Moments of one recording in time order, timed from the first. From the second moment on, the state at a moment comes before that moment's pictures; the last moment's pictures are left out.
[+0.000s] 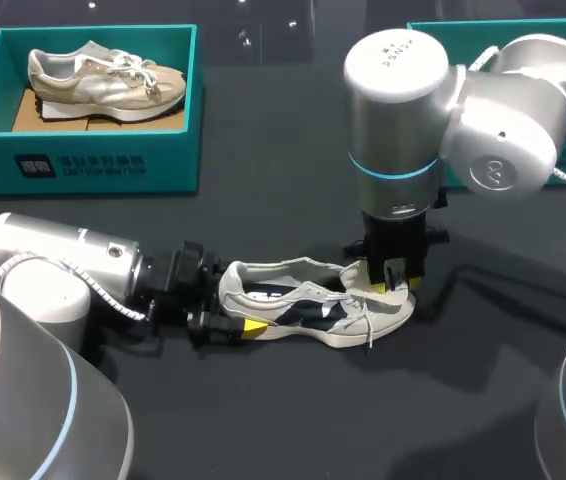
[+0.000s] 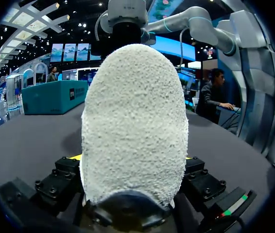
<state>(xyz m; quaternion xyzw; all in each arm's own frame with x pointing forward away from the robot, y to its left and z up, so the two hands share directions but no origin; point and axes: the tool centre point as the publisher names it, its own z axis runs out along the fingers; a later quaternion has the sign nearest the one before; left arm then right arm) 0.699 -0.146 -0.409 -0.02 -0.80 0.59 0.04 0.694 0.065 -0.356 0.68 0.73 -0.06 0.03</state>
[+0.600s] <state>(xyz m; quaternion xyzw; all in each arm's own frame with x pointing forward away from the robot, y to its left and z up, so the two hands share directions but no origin) 0.699 -0.146 -0.410 -0.02 -0.80 0.59 0.04 0.692 0.077 -0.301 0.66 0.74 -0.09 0.08</state>
